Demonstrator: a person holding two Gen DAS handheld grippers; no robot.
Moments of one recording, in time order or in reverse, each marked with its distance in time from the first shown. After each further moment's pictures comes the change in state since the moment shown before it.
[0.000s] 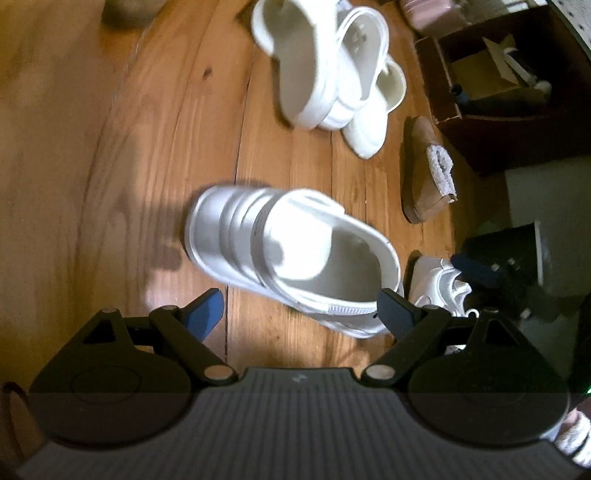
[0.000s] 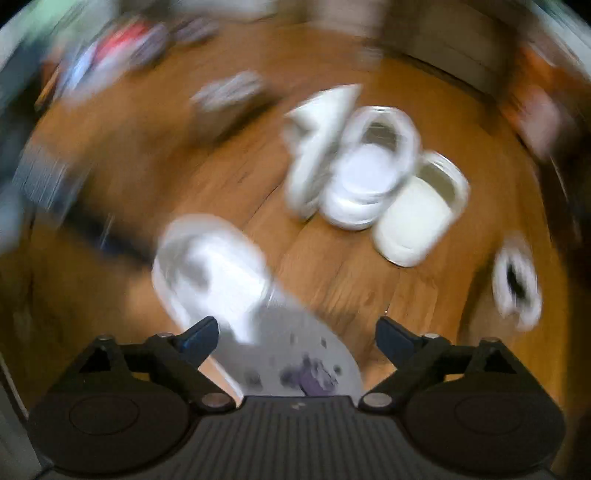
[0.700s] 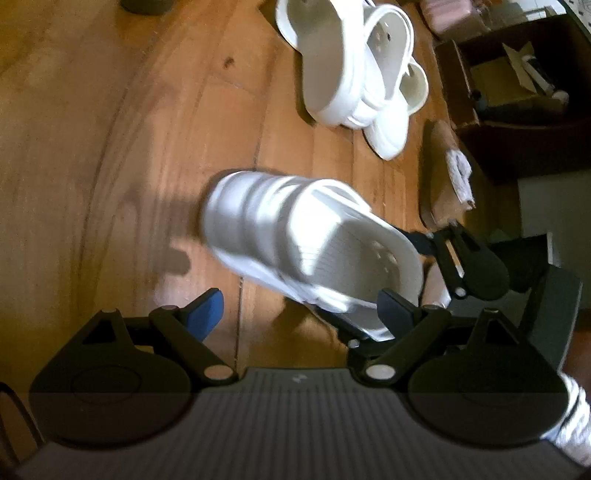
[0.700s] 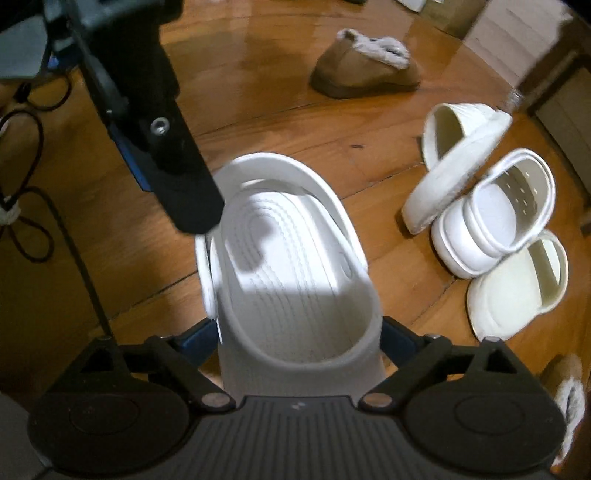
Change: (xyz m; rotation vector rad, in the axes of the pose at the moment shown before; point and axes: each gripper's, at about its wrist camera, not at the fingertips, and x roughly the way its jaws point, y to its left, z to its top) left arm 0.003 0.006 -0.002 -0.022 -0.019 0.059; right arm 0.087 0.030 0.022 -0.224 0.003 0.079
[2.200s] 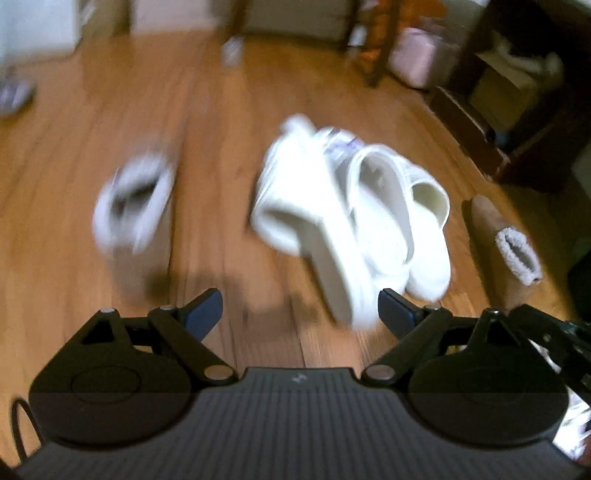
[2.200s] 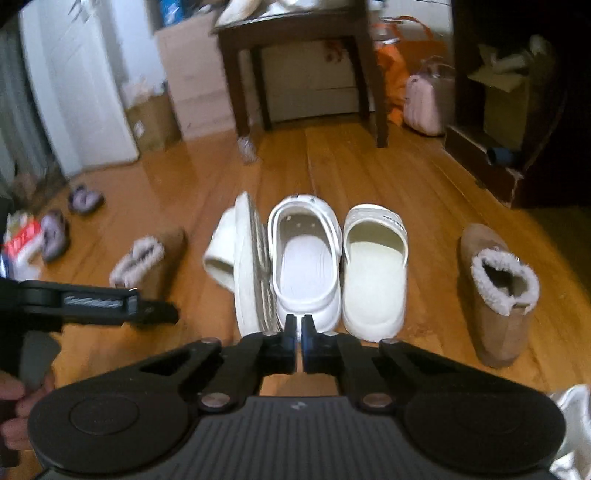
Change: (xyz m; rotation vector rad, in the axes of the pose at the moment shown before) left arm -0.002 -0.105 0.124 0.523 -0.373 0.354; right arm -0.074 -0.103 0.009 1.012 -0.447 -0.203
